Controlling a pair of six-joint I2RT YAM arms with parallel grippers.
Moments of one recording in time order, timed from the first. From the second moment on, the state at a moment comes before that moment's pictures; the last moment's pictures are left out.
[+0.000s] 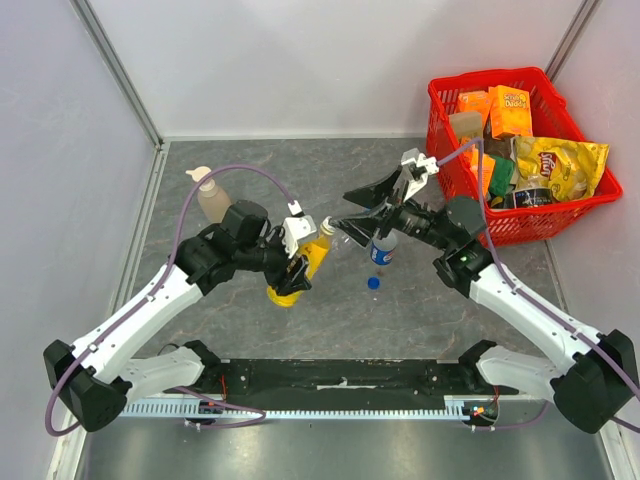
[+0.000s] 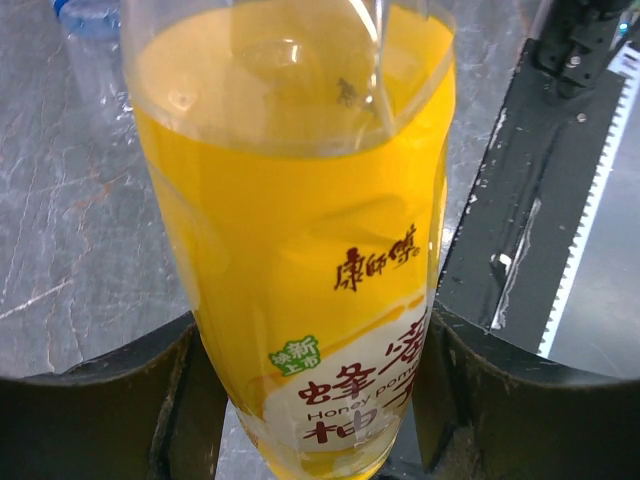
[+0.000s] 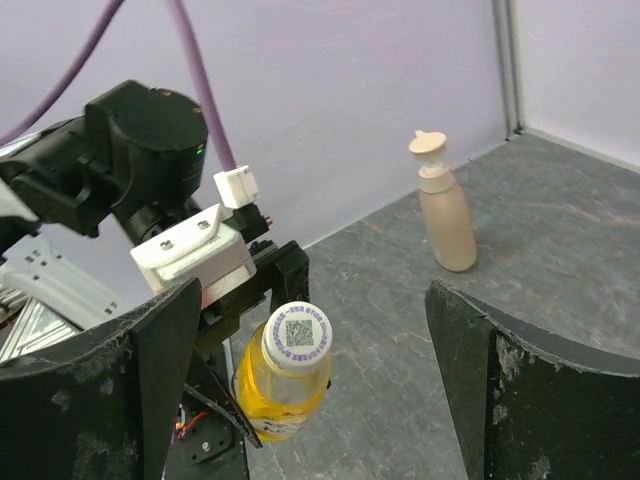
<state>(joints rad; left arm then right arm) -0.68 1.06 1.03 -0.70 0.50 0.24 0.59 1.09 0.83 0.56 -0.58 0.51</state>
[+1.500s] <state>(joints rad) -0.68 1.12 0.99 -0.68 0.04 0.17 0.61 1.42 1.04 0.29 -0.49 0.70</state>
